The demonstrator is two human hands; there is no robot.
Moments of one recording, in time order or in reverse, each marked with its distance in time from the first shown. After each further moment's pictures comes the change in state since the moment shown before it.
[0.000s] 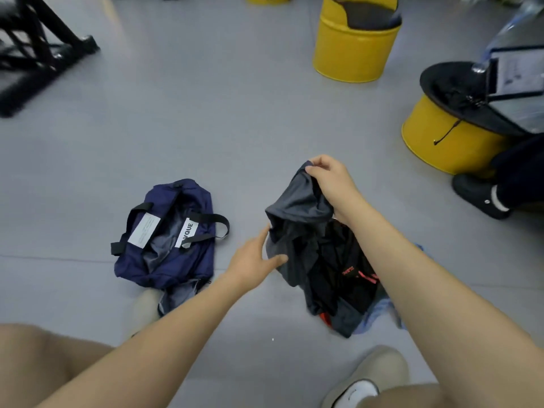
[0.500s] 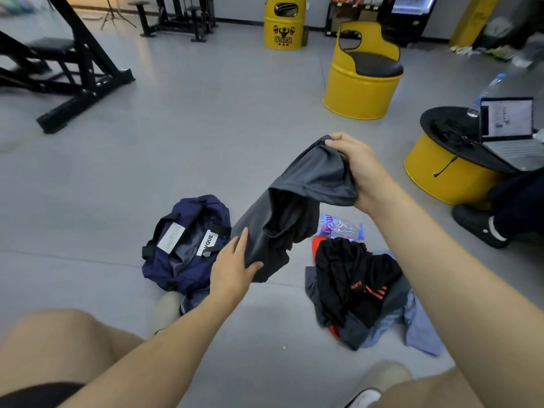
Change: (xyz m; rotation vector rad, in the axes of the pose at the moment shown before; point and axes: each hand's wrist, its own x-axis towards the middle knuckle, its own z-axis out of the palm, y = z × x) left_hand -0.073 -0.038 -0.053 0.206 0.392 -0.054; right_hand -0.087 -0.132 0.010 0.457 -0.167 -0.062
